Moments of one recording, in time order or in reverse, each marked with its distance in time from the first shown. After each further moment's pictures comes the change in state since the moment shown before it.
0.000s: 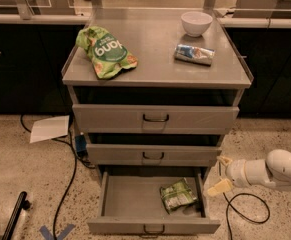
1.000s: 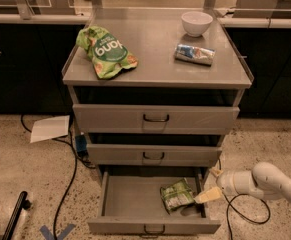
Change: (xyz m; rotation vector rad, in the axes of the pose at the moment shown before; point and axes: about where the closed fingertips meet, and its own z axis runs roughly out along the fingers) arm 0.065 -0.013 0.068 -0.041 -0.012 0.137
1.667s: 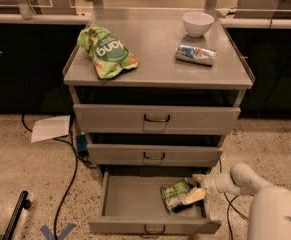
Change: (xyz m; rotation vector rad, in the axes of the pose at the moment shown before) arm 0.034 -0.017 0.103 -0.161 0.011 0.036
